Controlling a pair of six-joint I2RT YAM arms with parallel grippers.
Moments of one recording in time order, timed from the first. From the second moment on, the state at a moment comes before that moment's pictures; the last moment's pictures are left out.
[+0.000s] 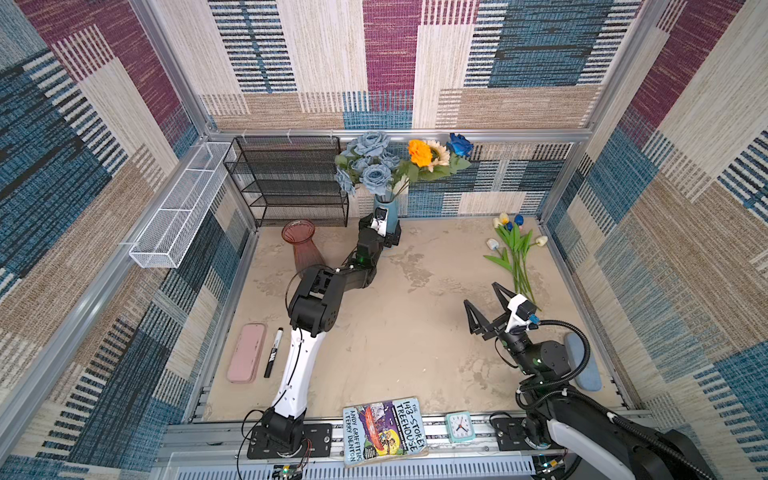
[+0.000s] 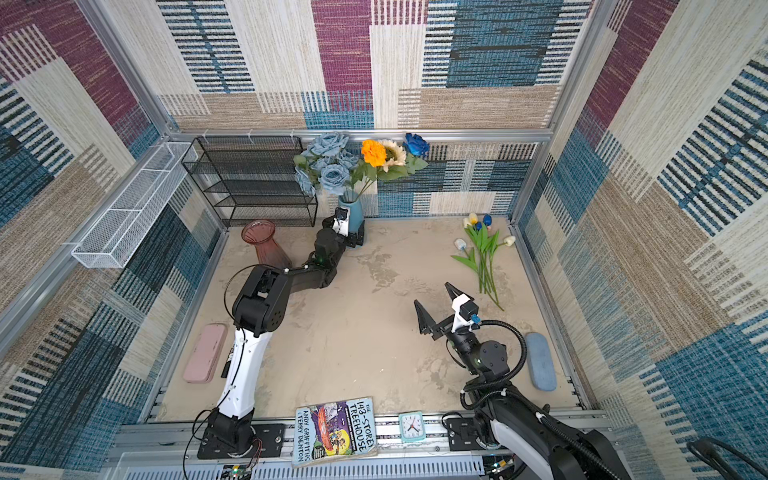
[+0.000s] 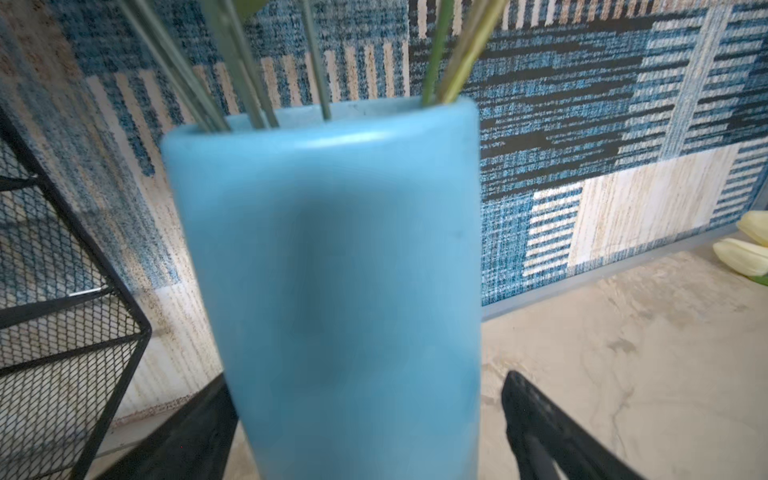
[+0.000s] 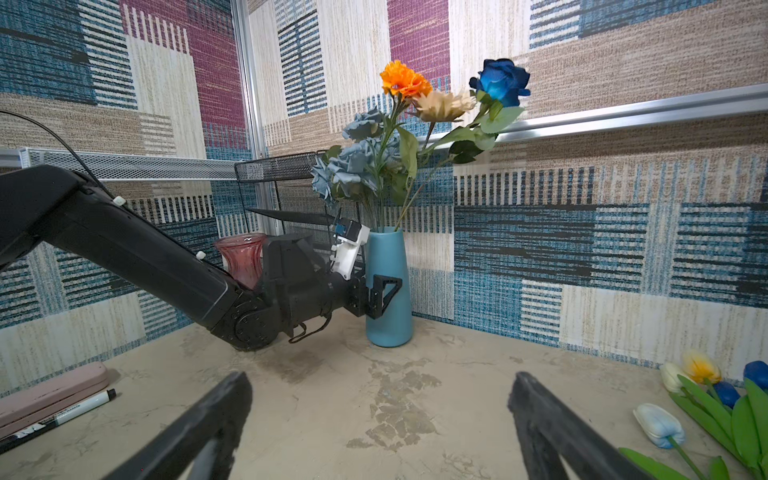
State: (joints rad) left arm -0.41 2.39 1.59 0.81 -0.11 0.11; right arm 0.38 0.83 0.03 1.11 -0.15 0.11
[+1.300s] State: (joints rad) left arm 0.01 1.54 0.53 0.88 0.07 0.12; right arm 0.38 0.86 0.03 1.14 -0.19 0.12
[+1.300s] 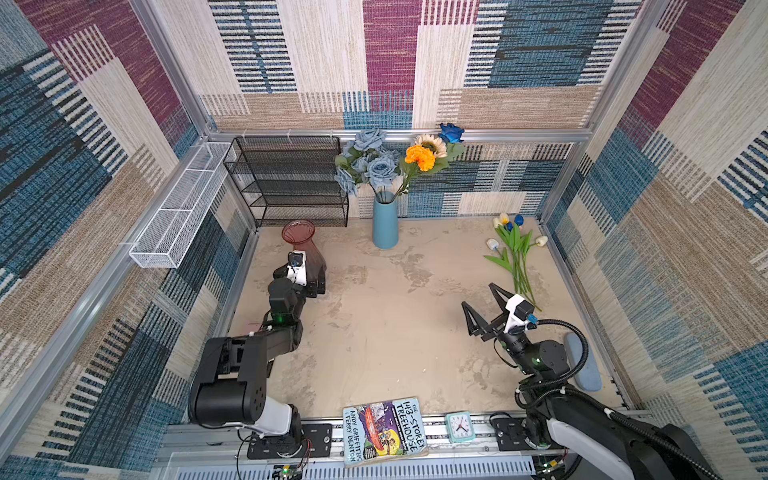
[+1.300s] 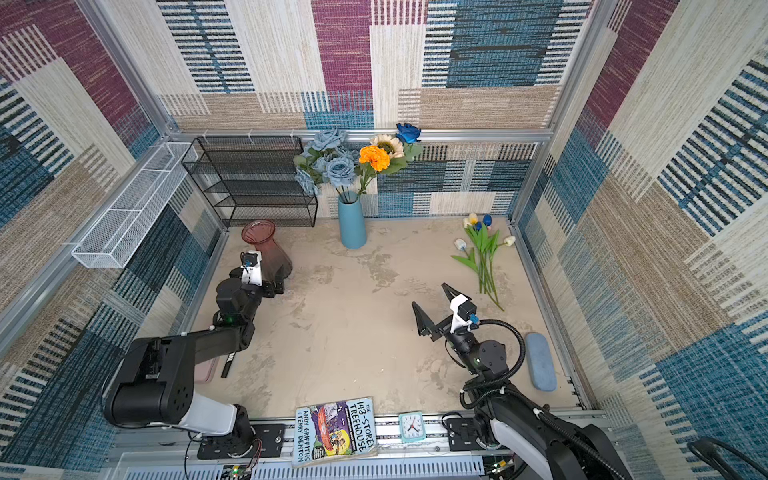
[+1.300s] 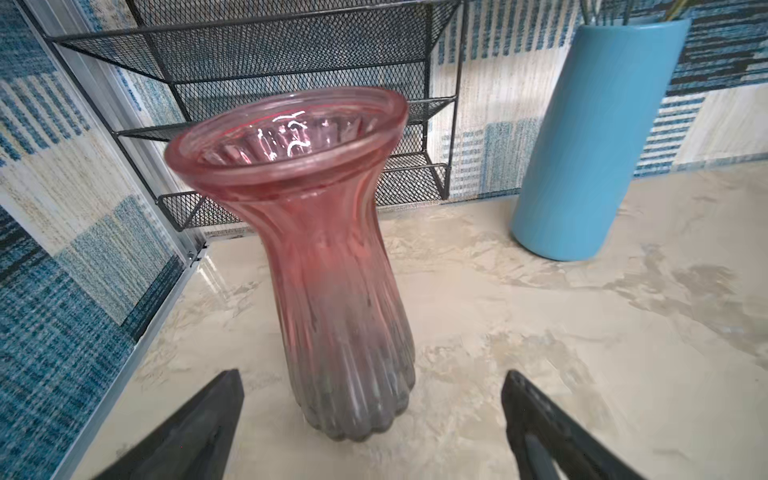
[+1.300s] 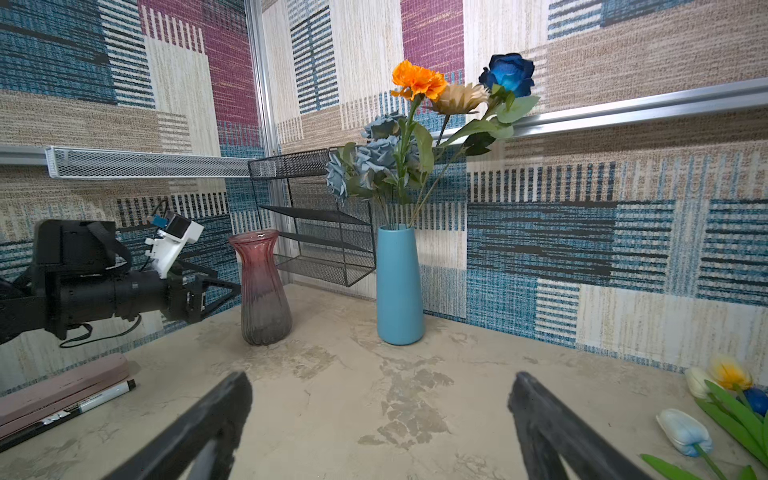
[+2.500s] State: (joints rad) left arm 0.05 1.97 0.92 1.05 0.00 0.12; right arm 0.38 0.85 0.02 1.14 -0.21 0.13
